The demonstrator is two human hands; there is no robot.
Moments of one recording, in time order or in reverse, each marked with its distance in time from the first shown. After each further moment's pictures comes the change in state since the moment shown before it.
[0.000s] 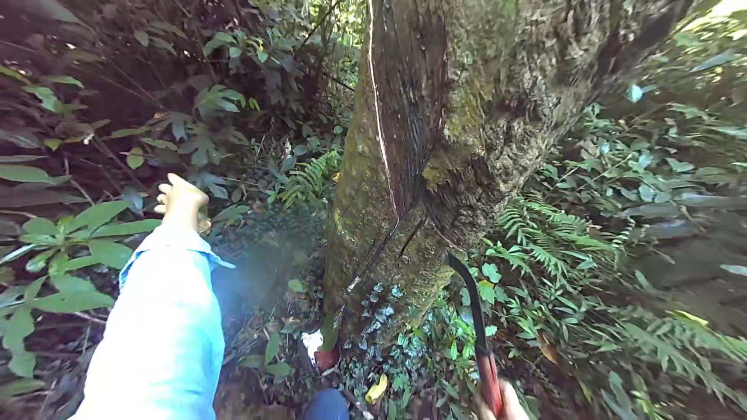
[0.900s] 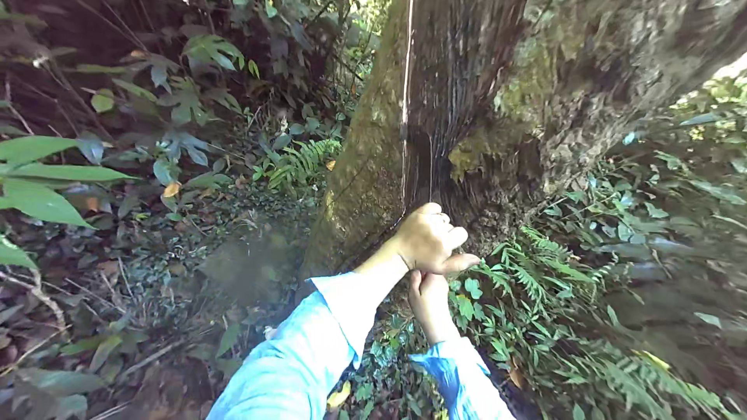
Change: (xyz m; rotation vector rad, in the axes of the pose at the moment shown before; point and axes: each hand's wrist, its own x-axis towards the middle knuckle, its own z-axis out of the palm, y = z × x) left_hand -0.334 0.175 0.177 -0.706 0.266 1.853; right_hand 0.204 -0.070 0.085 -0.209 0.190 -0.273
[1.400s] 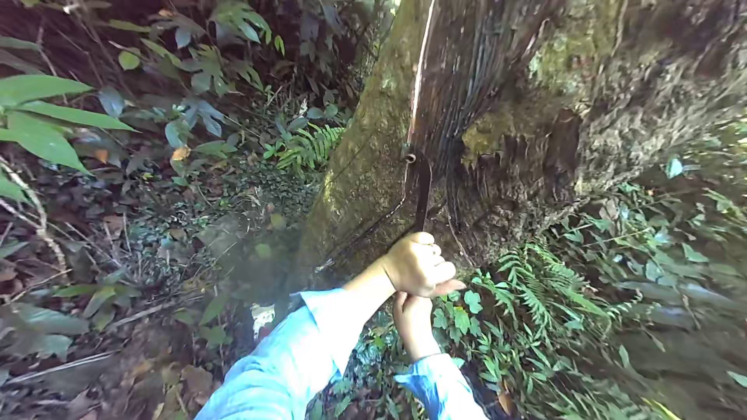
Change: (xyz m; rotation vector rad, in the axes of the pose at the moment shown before) left_hand -0.043 0.017 0.051 0.158 0.231 0.083; right_hand -0.028 0.062 0.033 0.027 -0.002 -0.100
